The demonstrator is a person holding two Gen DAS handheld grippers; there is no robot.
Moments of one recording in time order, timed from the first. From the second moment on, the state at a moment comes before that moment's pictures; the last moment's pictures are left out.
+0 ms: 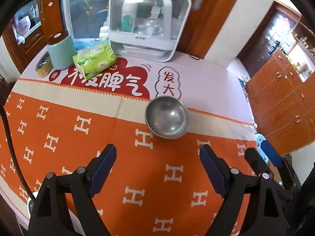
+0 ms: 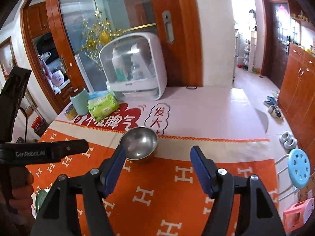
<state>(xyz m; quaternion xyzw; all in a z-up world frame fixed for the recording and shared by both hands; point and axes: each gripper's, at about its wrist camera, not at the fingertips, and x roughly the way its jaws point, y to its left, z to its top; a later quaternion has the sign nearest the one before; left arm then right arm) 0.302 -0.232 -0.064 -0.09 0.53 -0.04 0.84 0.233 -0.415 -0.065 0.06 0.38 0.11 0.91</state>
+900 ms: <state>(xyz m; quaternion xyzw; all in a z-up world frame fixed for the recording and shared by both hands) 0.388 -0.224 -0.227 -0.16 0.59 -0.04 0.79 0.308 -0.389 -0.202 0.13 0.43 0.16 0.88</state>
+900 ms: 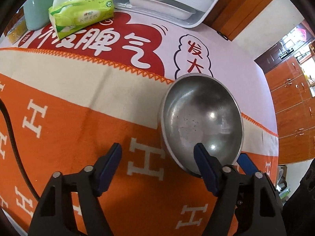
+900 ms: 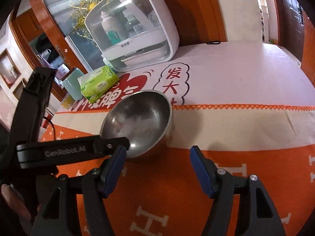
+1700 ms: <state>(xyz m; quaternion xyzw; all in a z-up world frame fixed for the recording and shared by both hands) 0.368 -0.247 -0.218 -0.15 0.59 -0.08 0.79 0.293 -0.402 -0.196 0.15 0.47 0.14 0.86</state>
